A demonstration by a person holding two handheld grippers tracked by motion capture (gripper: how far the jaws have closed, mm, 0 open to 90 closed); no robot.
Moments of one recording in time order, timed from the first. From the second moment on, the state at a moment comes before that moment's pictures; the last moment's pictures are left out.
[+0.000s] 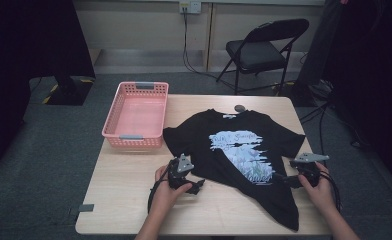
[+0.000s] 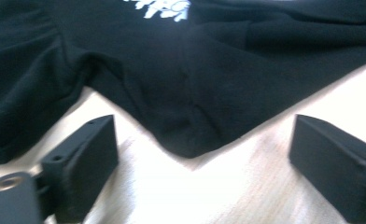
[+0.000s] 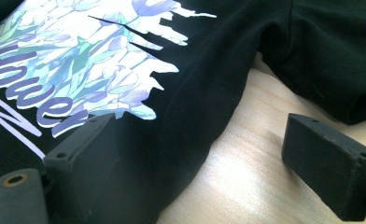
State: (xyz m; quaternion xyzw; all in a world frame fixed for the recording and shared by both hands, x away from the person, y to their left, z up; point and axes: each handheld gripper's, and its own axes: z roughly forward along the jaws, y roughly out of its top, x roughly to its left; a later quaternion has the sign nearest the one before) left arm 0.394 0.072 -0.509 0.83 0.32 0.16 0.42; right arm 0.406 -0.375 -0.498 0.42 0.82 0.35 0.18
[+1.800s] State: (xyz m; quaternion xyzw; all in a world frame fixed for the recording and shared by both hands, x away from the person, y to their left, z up) left arm 0.465 0.008 -0.474 0.82 0.35 0.14 0.42; right arm 0.406 -0.374 -0.498 0.41 0.82 0.35 0.18
